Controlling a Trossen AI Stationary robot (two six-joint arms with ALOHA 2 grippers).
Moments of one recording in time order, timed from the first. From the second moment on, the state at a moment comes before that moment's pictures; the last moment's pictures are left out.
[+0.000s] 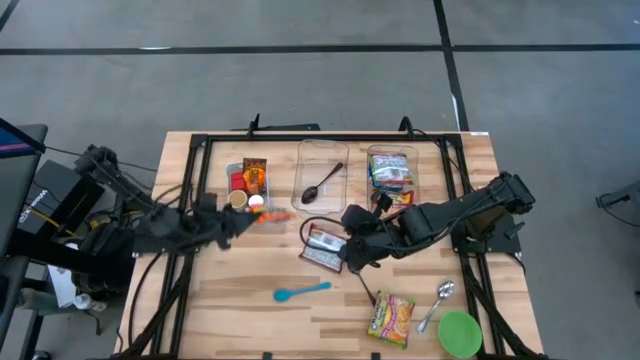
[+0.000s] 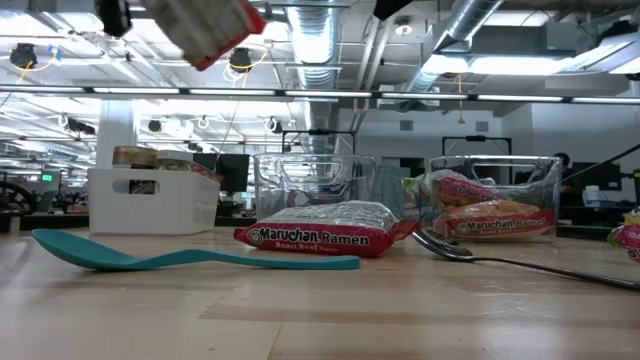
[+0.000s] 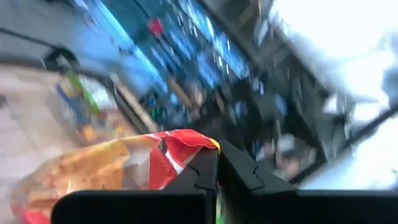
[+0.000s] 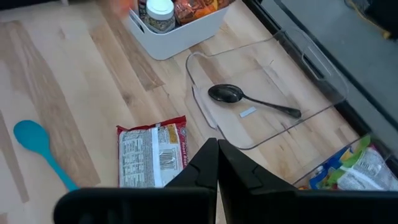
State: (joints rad) left arm -0.64 0.82 0.46 0.55 -0.98 -0.74; right arm 0.38 1.71 1.69 -1.09 0.71 0.69
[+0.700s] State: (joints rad) left arm -0.33 0.83 0.47 0.67 -0.70 -1.00; right arm 0.24 1.71 1.64 -0.79 0.55 0.21
